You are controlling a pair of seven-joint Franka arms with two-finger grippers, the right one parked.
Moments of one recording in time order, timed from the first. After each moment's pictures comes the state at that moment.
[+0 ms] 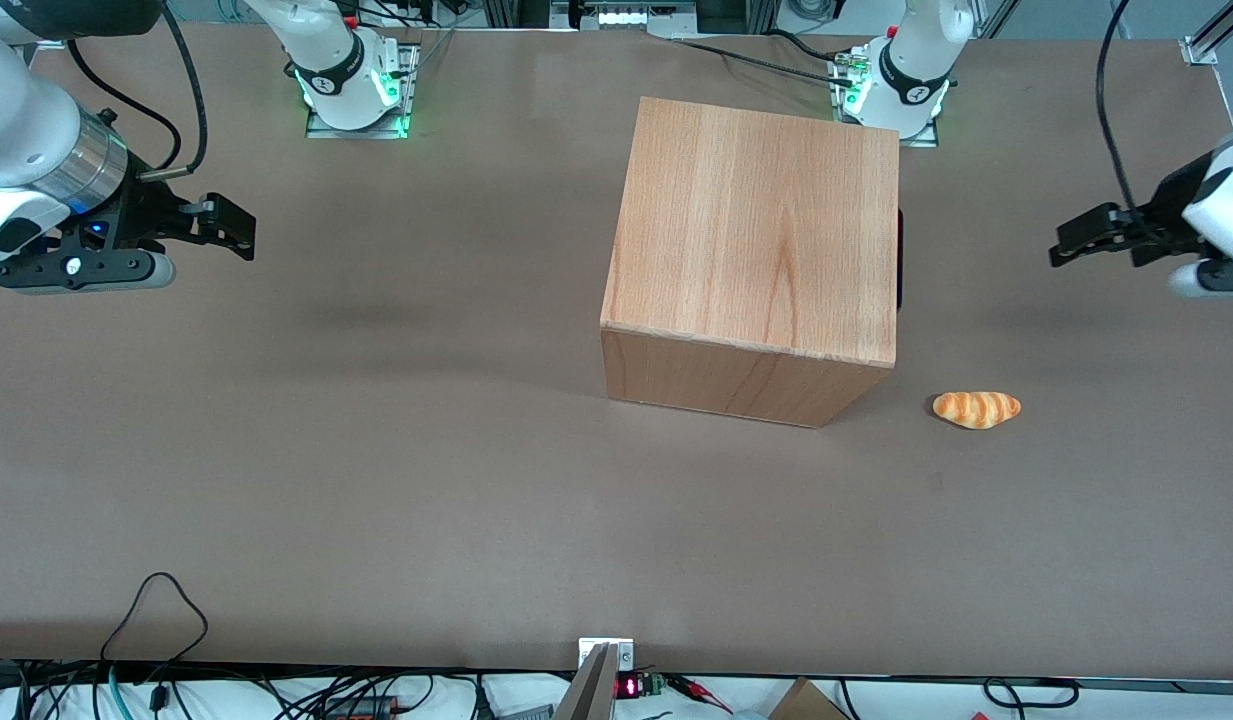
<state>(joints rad) 0.04 0.03 -0.02 -1.64 -0.09 1.55 -0.02</state>
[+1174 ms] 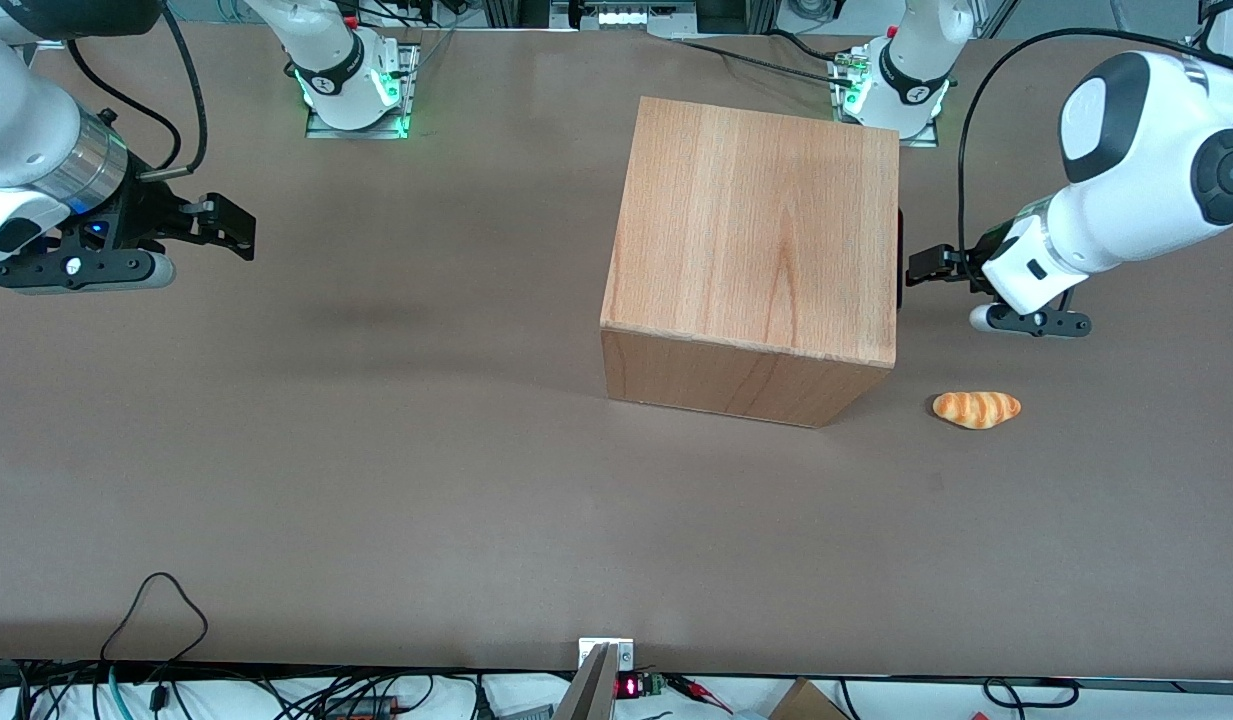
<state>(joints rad) 0.03 0.04 -0.14 -1.97 -0.19 1.82 -0.01</state>
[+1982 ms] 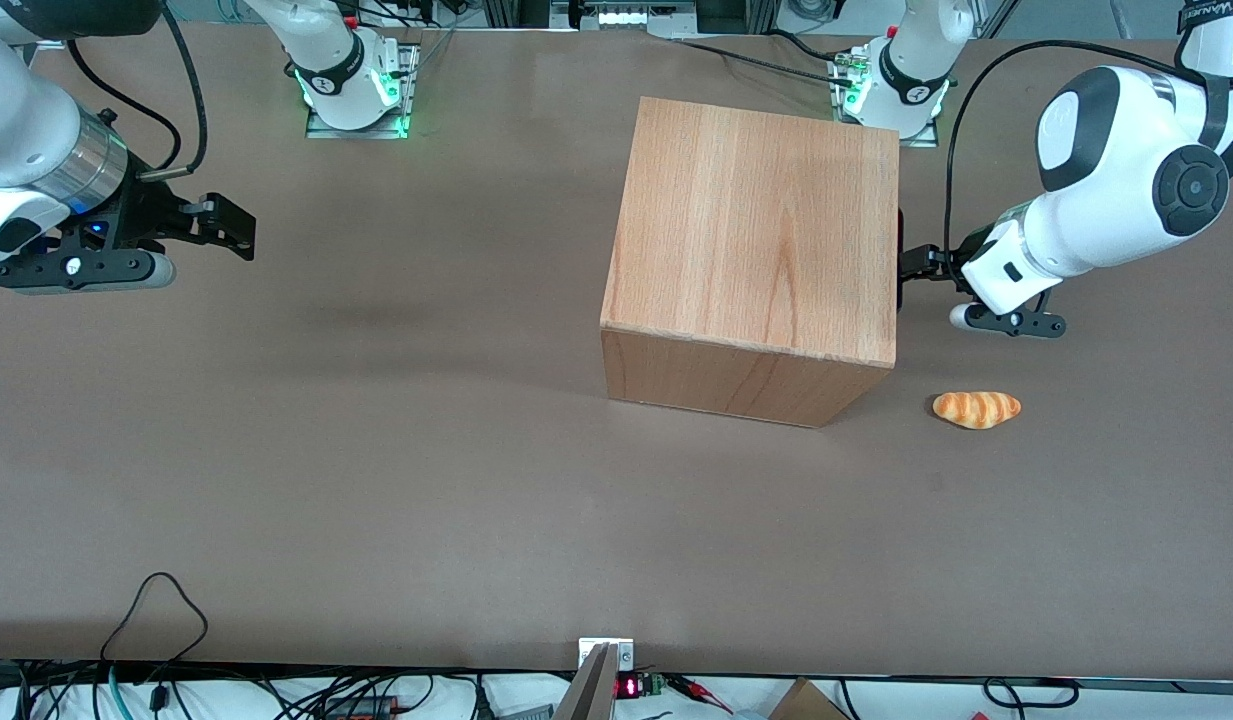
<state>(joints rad) 0.03 0.04 -0.15 -2.03 -0.19 1.86 0.01</state>
